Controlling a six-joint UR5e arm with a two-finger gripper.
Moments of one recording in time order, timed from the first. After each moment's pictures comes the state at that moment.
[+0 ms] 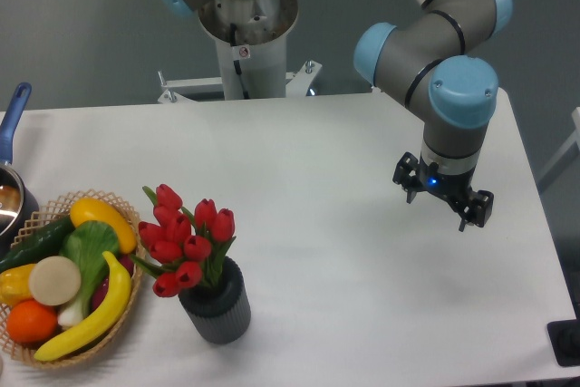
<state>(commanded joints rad) 2.68 -2.00 -1.53 -1.03 1.61 1.33</state>
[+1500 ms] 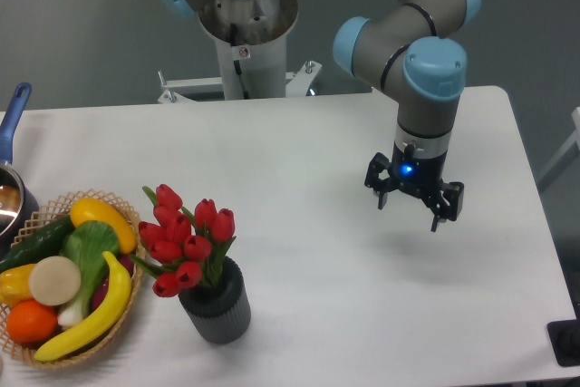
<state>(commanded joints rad) 2.72 -1.91 -1.75 -0.77 1.19 1.24</state>
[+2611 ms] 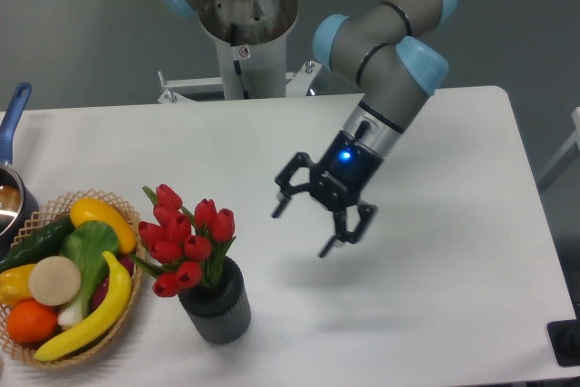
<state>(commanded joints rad) 2.67 -1.85 -1.90 -0.76 0.45 1.36</state>
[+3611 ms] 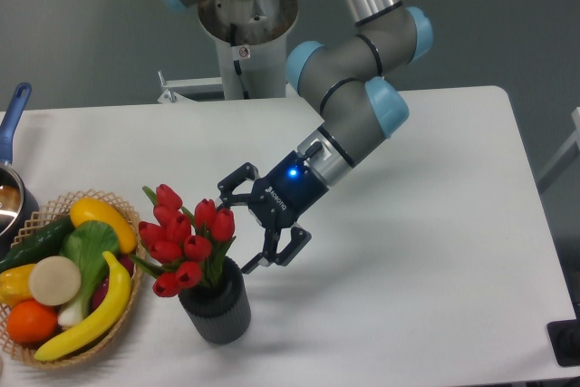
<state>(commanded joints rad) 2.55 -1.97 -1.84 -0.76 0.34 1.41</state>
